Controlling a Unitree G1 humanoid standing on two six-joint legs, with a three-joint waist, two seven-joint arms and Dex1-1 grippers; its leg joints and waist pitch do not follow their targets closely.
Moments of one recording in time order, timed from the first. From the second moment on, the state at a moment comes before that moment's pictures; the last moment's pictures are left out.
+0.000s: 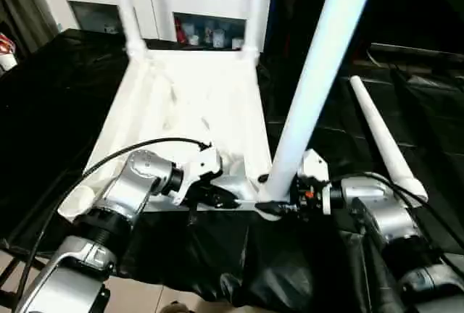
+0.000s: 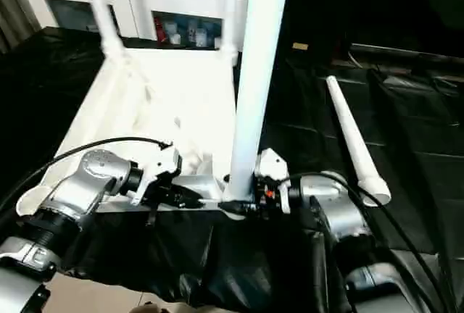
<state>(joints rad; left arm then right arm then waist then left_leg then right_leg) -0.58 0.35 -0.31 0.54 0.01 0.17 -1.35 -0.43 -0.34 0.20 0.58 0.16 -0.05 1.28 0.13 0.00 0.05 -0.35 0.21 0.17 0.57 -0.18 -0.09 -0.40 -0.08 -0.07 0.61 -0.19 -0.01</state>
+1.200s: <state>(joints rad) -0.62 0.07 -0.26 0.61 0.12 0.26 -0.75 -0.42 -0.11 0.00 0.63 0.07 -0.07 0.40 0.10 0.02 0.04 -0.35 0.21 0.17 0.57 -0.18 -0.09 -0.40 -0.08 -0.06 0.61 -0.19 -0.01</state>
